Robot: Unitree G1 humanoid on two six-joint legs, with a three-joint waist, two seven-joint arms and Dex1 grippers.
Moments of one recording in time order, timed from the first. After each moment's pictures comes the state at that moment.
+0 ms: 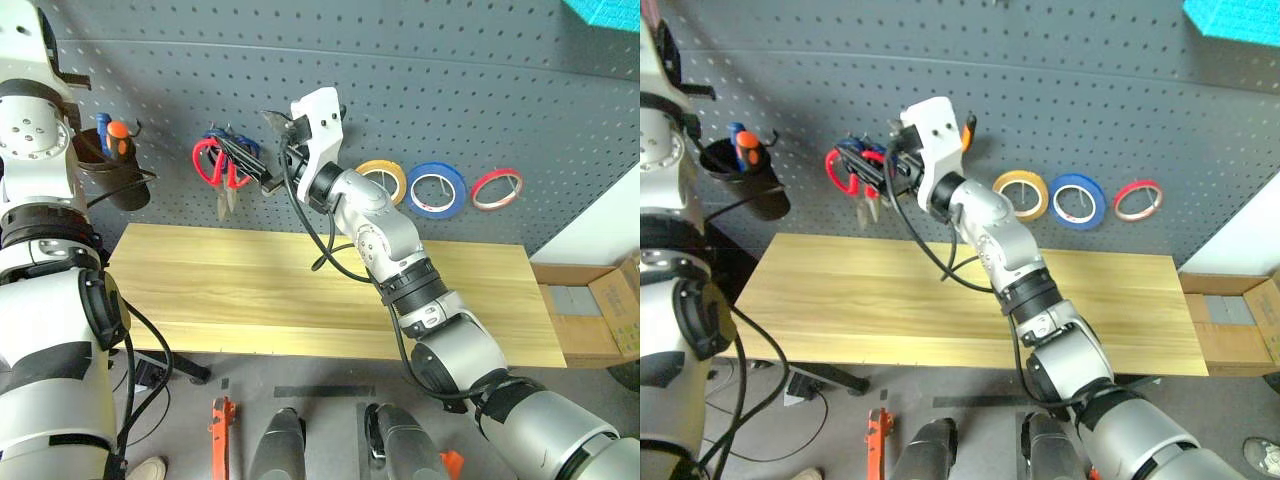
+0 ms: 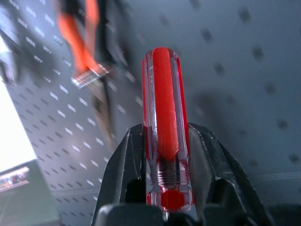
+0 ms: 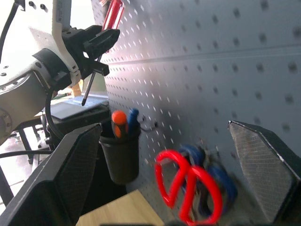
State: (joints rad) left arm -1.27 0.80 0.23 1.13 0.13 -0.33 0.00; right arm -1.12 0.16 0.14 0.53 0.33 0.13 0.43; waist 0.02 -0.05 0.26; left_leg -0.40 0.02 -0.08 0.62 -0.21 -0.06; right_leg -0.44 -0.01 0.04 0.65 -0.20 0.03
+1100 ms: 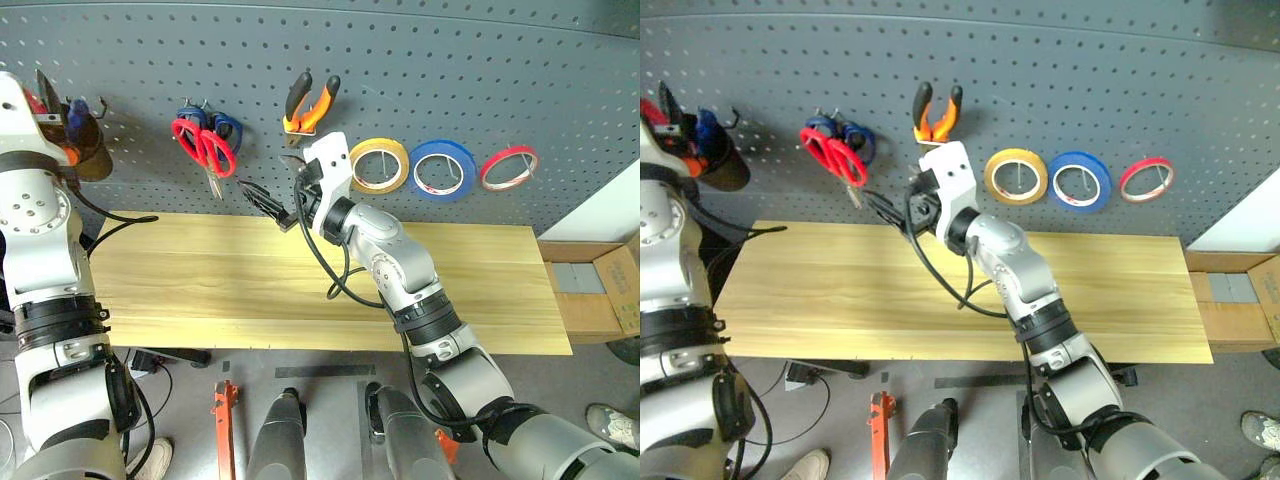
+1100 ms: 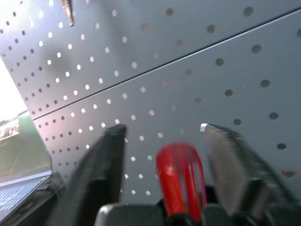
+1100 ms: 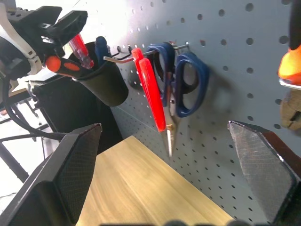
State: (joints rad) left arm -0.73 0.72 0.39 0.31 -0.03 0.04 0.07; right arm -0.91 0.13 0.19 0.29 0.29 0.32 0.43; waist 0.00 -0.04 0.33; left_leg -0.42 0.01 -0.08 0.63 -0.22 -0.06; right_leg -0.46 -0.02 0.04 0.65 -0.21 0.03
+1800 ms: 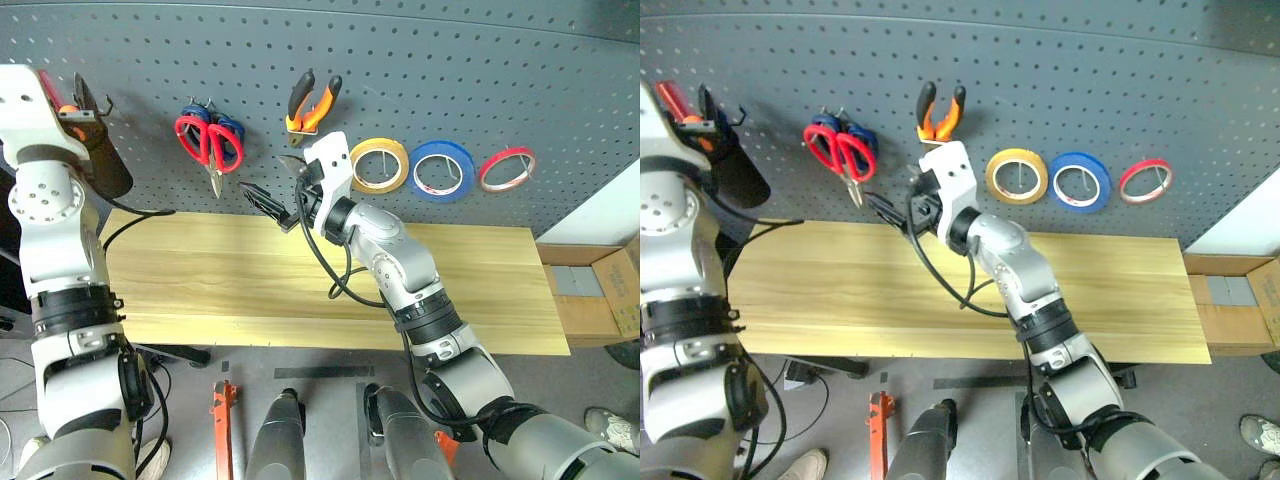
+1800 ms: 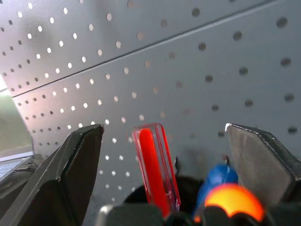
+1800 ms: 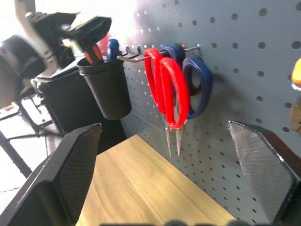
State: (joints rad) left arm -0.84 0.68 0.37 0.38 -0.05 0.10 0.02; right arm -0.91 0.11 0.18 0.28 0.28 0.32 0.47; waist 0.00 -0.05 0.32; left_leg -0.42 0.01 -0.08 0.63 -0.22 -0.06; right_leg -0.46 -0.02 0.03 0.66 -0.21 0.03
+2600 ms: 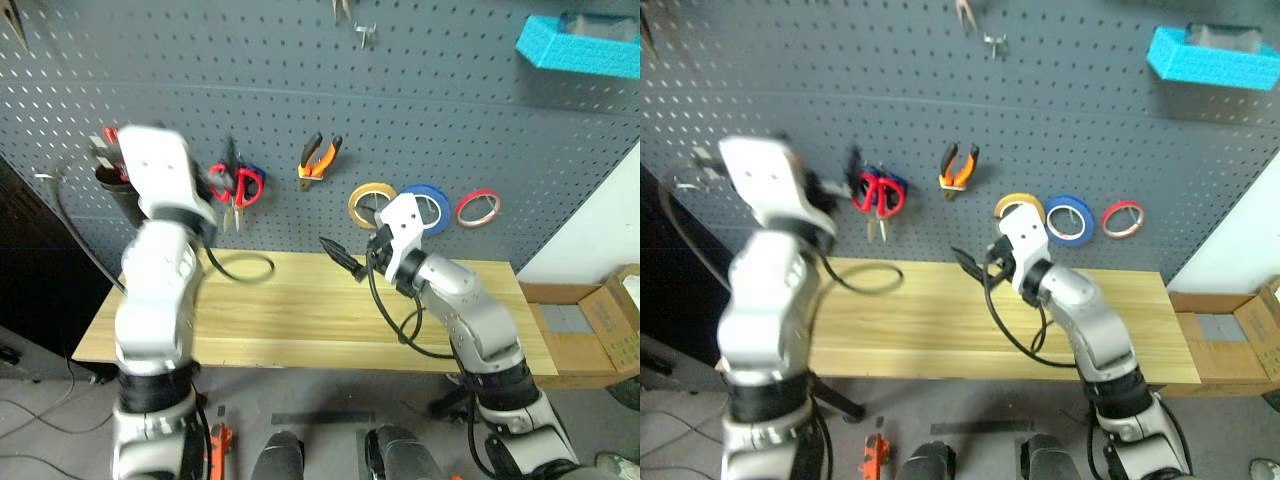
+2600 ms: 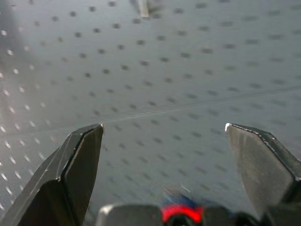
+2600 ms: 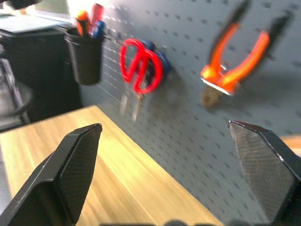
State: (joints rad) left arm -0.34 0.28 0.09 -0.46 -0.09 0.47 0.00; right arm -0.44 -0.17 0.22 -0.25 0.18 0.53 0.40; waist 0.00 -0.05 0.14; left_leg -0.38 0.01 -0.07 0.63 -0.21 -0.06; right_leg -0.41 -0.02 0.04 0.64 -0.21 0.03
